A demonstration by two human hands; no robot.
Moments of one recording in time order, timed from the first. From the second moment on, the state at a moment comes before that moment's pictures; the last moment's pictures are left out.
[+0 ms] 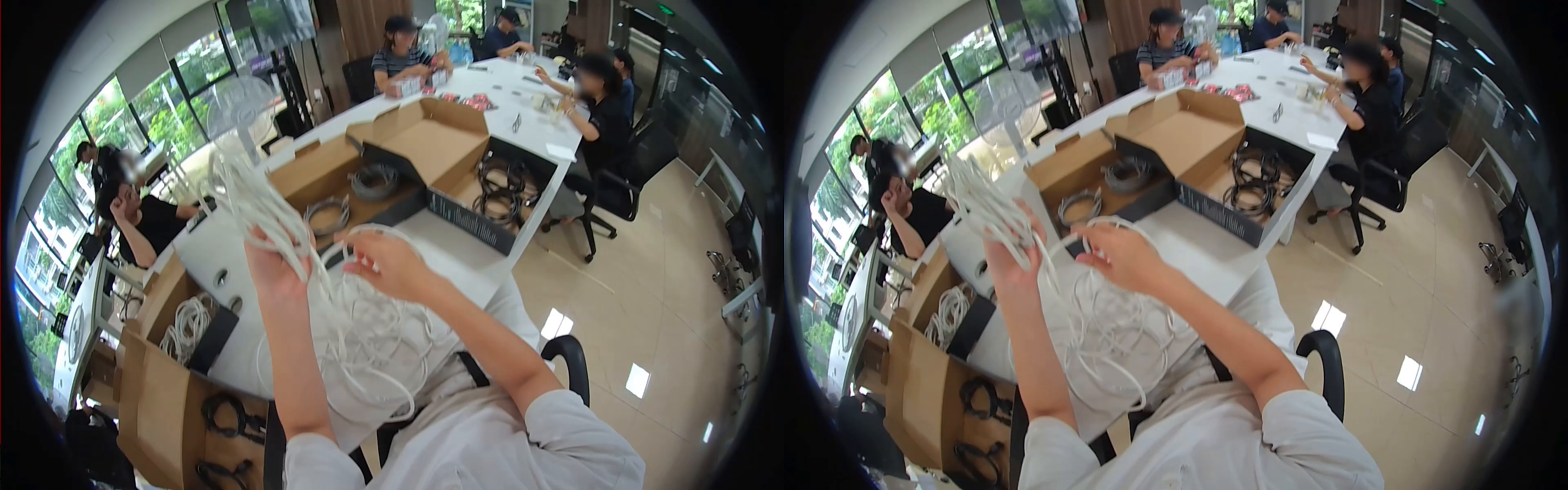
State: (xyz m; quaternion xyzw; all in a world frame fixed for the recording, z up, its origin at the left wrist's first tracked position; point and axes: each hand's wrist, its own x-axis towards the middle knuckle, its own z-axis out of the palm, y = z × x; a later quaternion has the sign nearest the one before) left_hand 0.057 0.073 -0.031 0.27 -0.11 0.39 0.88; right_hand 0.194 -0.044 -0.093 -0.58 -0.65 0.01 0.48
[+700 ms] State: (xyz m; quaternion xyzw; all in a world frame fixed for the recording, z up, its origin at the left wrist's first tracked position) left_hand -0.074 0.106 0.000 0.06 -0.35 0.49 0.79; right_hand 0.394 -0.072 -0.119 -0.79 -0.37 -0.04 0.48
